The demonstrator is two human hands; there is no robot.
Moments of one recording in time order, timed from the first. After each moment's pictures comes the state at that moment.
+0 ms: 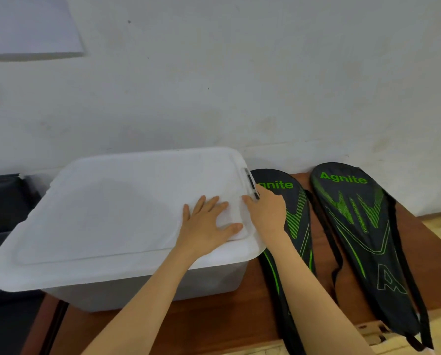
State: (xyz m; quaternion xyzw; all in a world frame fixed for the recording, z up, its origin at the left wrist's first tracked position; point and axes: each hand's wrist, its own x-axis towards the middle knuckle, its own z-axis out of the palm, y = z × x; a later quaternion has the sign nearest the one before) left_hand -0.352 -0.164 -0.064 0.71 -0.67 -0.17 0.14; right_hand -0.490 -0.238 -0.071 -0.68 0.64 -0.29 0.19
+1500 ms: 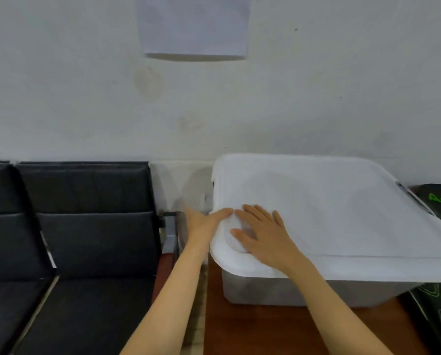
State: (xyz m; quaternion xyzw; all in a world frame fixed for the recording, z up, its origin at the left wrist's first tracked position) left_hand -0.011 -0.062 -0.075 0.70 -0.21 -0.38 0.56; right_hand -0.161 -0.086 -0.056 -0.88 0.43 -0.06 0.19
